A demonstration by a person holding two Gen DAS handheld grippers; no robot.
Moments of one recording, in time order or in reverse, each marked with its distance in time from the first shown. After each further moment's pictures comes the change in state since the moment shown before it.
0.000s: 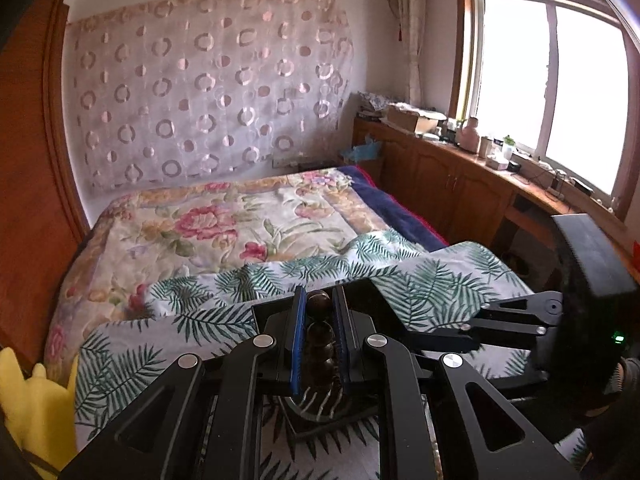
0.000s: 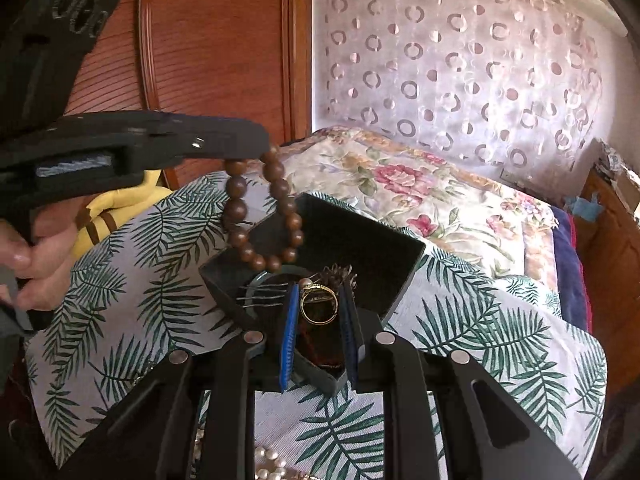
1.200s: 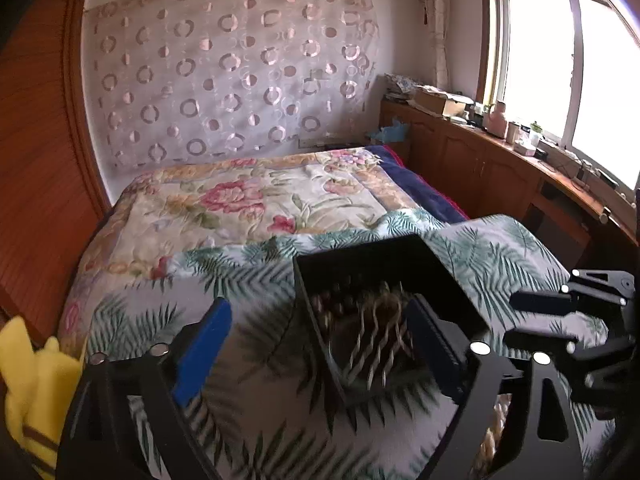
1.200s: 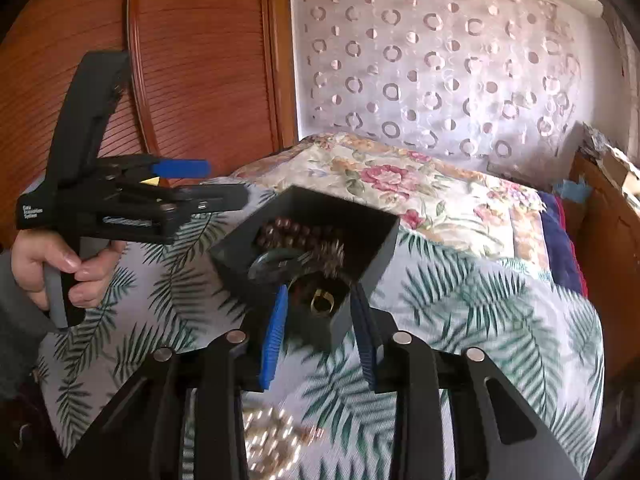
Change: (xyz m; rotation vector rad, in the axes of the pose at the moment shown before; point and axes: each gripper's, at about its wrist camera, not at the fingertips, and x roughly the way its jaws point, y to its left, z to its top) left arm -0.001 0.017 -0.042 -0.026 0.056 0.085; right arm -0.045 0.001 -0.037 0.087 -0.039 -0.029
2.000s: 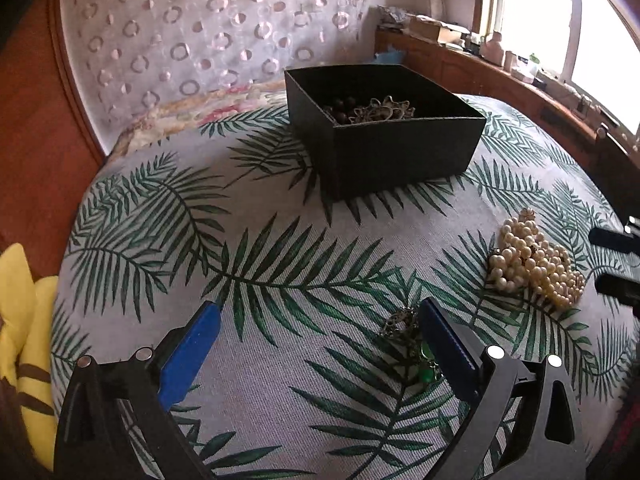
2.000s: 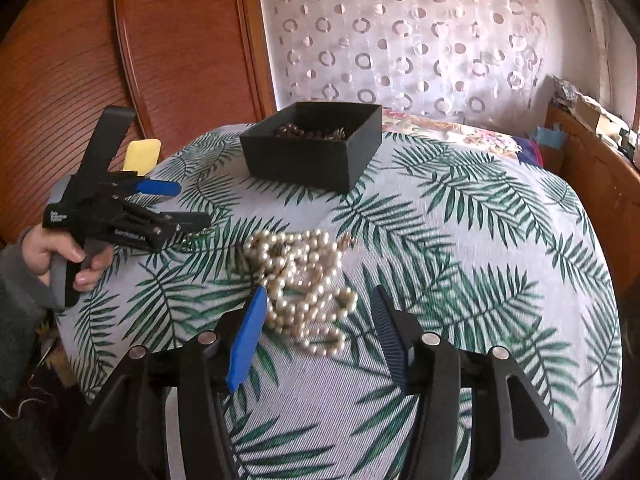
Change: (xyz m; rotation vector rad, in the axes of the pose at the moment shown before) left arm -0.007 0.000 -0.108 0.048 0.239 0.006; right arm -0.049 0.033 -0.103 0.103 0.075 -0.049
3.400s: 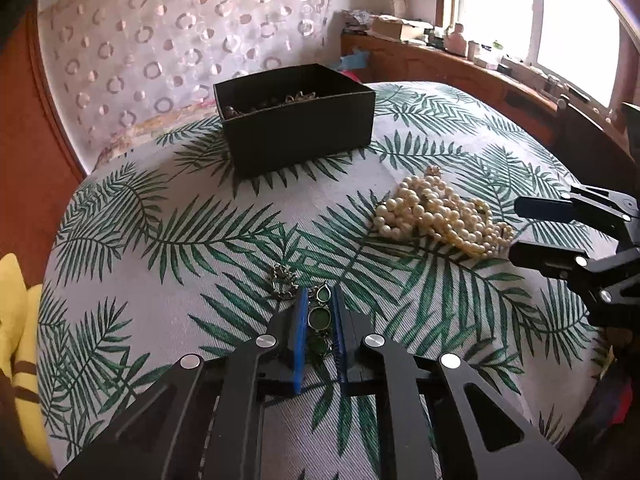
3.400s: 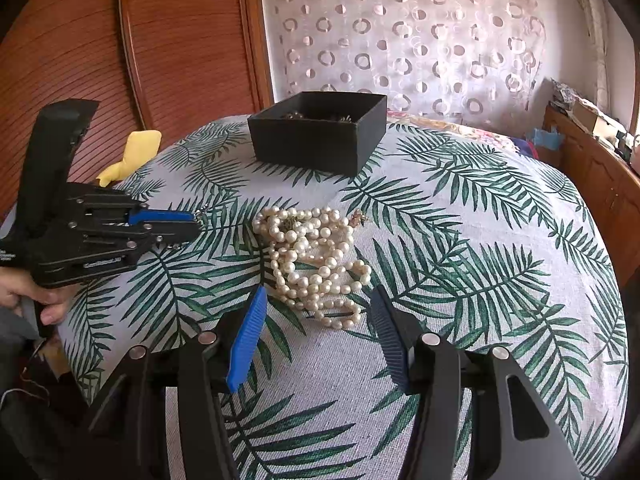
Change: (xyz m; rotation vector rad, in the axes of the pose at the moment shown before) left arm -0.030 -0.064 -0.033 0.083 -0.039 -0.046; right arm 0.001 0.010 -0.018 -0.014 -0.004 -0.016
